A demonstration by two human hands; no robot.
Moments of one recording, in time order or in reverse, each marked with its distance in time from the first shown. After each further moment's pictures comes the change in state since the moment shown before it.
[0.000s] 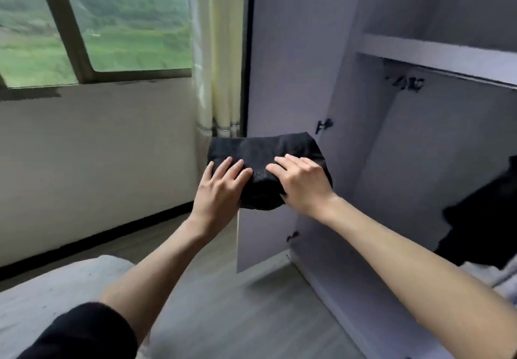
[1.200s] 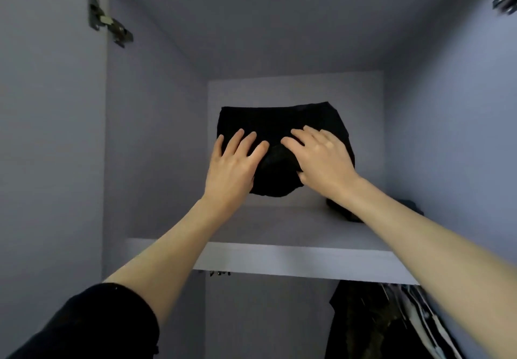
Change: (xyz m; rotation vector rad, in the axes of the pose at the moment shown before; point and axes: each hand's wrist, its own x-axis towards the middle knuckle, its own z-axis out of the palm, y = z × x) left_hand 0.624 0.280 0.052 -0.443 0.713 0.635; right_hand 0.082 0.491 -0.242 -0.980 0.258 0.706
